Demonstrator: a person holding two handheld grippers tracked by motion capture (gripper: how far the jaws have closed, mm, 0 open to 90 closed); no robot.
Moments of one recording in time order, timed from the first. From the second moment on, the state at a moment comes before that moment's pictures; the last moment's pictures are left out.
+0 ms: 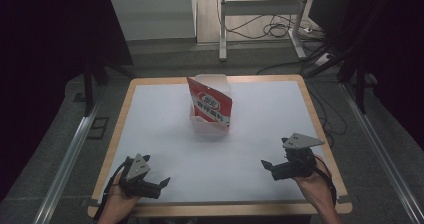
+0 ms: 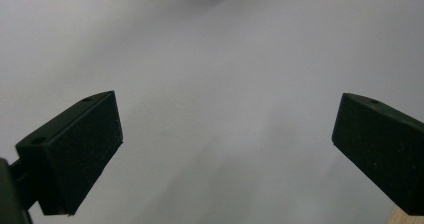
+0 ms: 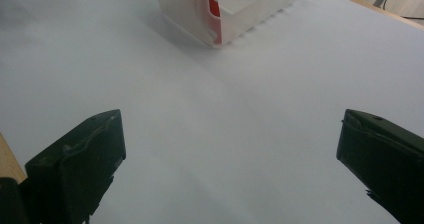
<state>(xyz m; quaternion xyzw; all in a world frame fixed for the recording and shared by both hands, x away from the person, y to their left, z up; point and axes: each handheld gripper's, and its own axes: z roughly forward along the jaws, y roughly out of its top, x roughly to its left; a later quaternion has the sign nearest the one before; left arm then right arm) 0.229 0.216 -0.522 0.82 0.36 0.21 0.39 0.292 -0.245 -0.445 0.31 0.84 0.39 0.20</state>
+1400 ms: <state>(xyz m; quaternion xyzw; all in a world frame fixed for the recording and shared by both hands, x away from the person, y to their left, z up) 0.229 0.213 -0.522 0.83 0.36 0.22 0.38 0.247 -0.316 -0.475 0.38 0.81 0.38 0.25</state>
